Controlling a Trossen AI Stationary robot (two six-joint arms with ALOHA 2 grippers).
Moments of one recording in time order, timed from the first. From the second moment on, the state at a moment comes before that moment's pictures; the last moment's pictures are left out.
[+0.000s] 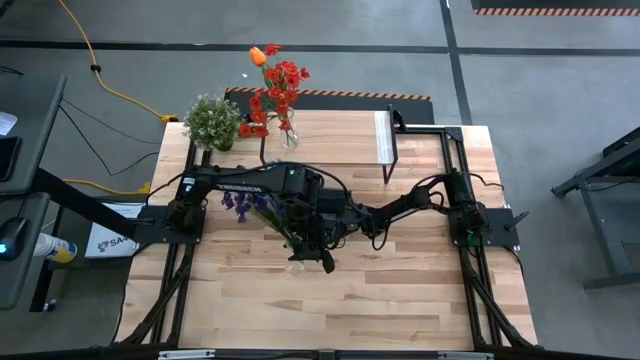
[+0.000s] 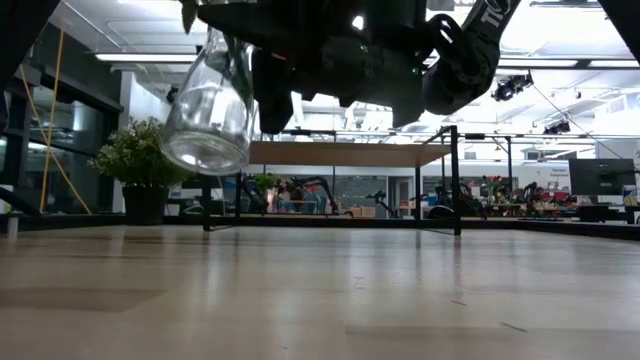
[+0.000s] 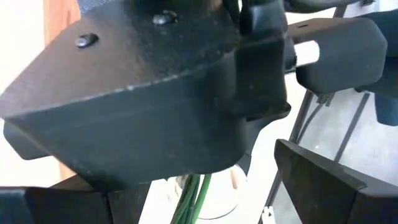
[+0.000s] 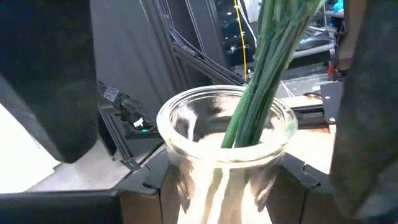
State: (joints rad) left arm -0.08 2.04 2.20 -1.57 0.24 -0.31; right arm 0.12 2.10 1.09 1.09 -0.39 0.33
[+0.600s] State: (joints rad) left arm -0.08 2.04 2.21 -1.58 0.21 -0.29; right arm 0.12 2.10 1.09 1.03 -0.35 0.29
